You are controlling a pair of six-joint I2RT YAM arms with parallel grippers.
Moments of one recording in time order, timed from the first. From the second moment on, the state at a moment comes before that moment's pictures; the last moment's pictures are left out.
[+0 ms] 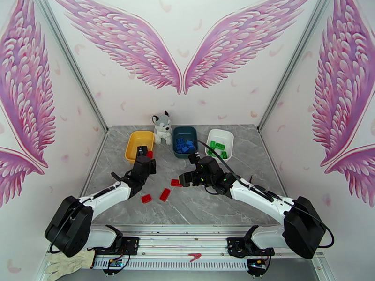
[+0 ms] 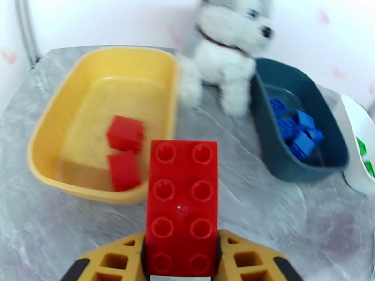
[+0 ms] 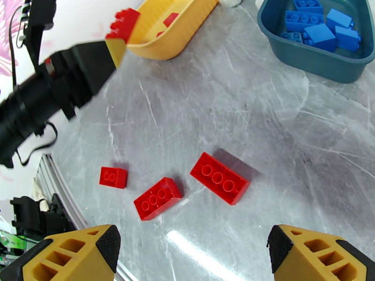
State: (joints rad) left arm -0.42 1.37 0.69 0.14 -0.36 -0.39; right arm 0.70 1.36 0.86 -0.18 -0.23 0.43
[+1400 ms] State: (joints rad) left arm -0.51 1.12 0.52 0.12 -0.23 -0.49; right arm 0.74 1.69 1.05 -0.34 -0.16 0.38
